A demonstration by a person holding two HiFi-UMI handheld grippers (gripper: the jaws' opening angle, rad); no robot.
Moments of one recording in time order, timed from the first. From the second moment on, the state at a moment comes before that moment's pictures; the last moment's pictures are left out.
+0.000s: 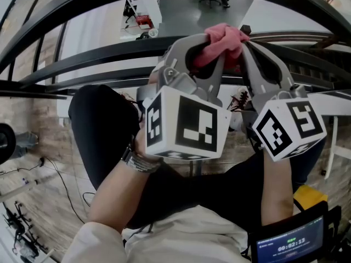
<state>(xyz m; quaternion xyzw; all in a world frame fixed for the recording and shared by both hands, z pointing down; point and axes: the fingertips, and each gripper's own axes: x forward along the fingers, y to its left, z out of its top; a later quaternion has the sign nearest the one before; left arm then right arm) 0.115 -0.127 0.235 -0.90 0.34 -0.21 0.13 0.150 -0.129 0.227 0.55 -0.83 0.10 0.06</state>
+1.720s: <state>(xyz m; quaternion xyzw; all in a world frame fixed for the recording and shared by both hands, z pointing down) 0.116 -0.127 0.238 -0.90 0.33 -0.22 0.15 0.148 -0.133 0.229 0.55 -0.82 0.11 0.06</state>
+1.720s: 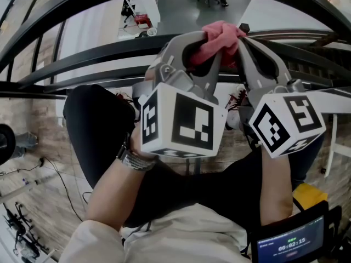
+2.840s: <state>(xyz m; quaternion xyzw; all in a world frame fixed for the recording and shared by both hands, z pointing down) 0.108 -0.130 0.238 -0.90 0.33 -0.24 0.15 0.139 -0.136 0.227 0.54 -0.83 0.11 0.07</state>
